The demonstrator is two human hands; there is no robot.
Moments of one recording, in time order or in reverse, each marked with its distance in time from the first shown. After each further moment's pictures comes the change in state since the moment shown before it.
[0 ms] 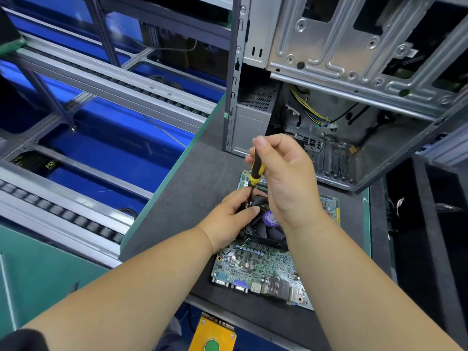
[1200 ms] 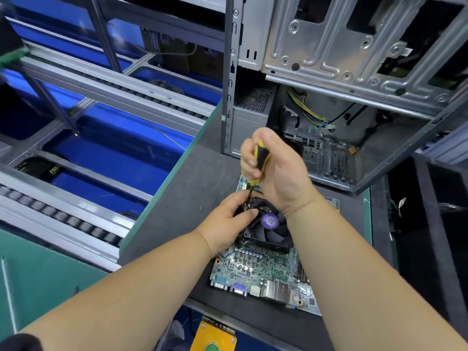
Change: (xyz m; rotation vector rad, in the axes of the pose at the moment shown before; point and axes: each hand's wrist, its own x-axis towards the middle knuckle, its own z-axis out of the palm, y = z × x) left_hand -0.003 0.008 0.006 -0.042 0.066 -0.021; right_hand 0.022 -0.001 -0.006 0.272 -0.344 0.160
